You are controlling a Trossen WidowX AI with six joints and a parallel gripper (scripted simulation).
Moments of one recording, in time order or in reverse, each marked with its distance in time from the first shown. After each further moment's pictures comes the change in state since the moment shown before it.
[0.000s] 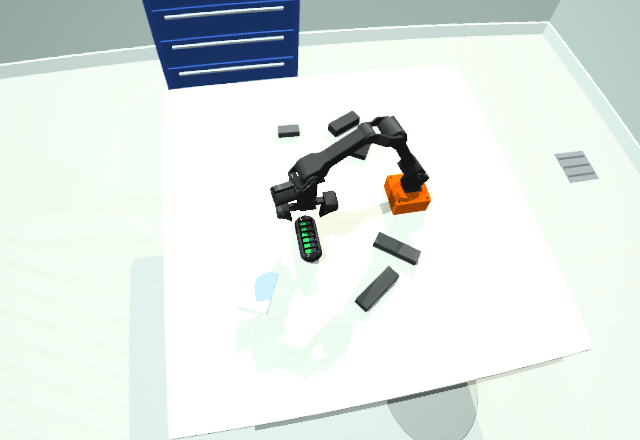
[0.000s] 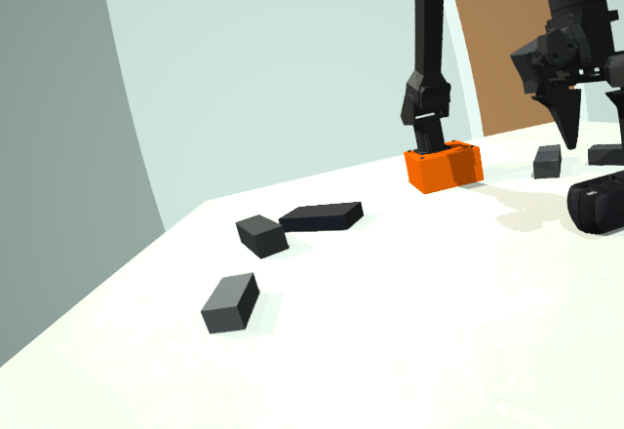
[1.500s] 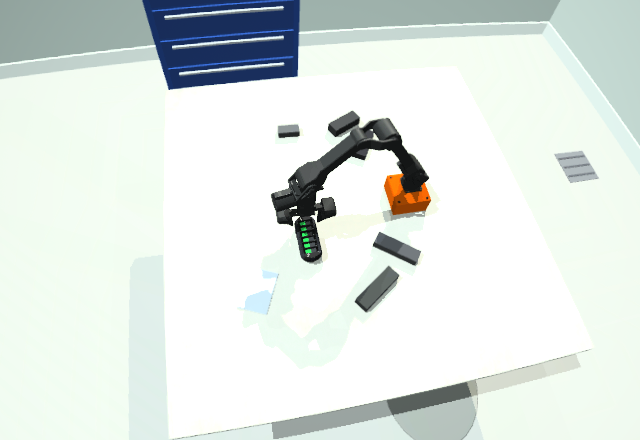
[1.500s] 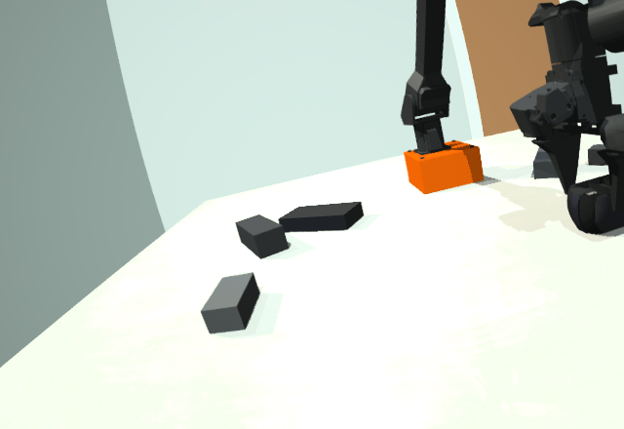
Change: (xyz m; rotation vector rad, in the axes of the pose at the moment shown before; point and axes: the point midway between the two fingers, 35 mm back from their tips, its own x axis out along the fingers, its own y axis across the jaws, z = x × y) arm 0.053 -0.002 0.011 0.004 -0.004 -0.001
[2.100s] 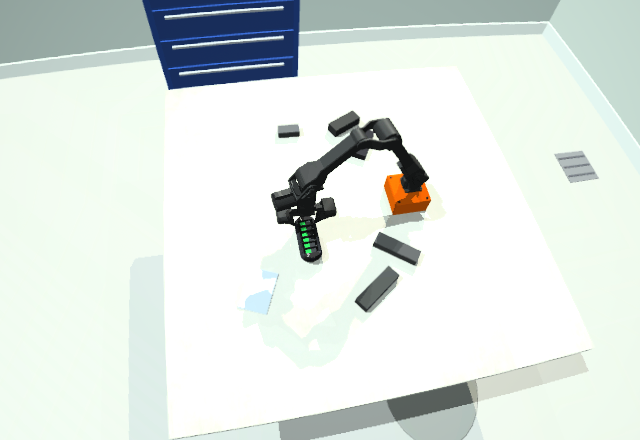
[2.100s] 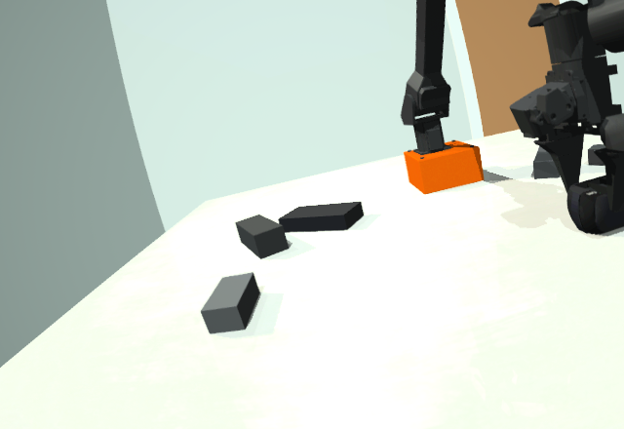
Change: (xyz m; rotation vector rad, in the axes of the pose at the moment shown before) arm 0.001 0.000 0.000 0.000 0.000 0.002
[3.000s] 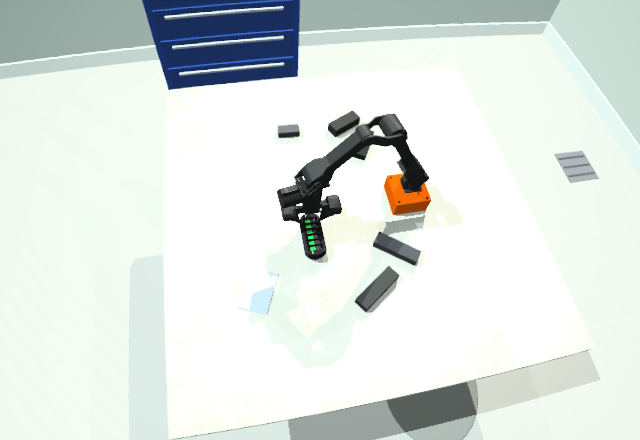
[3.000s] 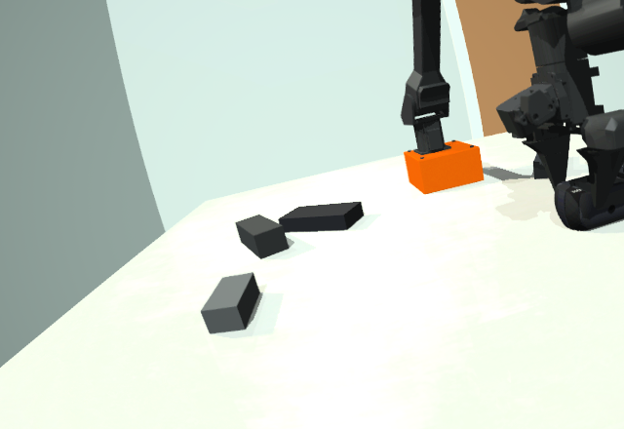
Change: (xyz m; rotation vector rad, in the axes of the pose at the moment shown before) arm 0.000 -0.018 0.007 0.002 0.002 0.009
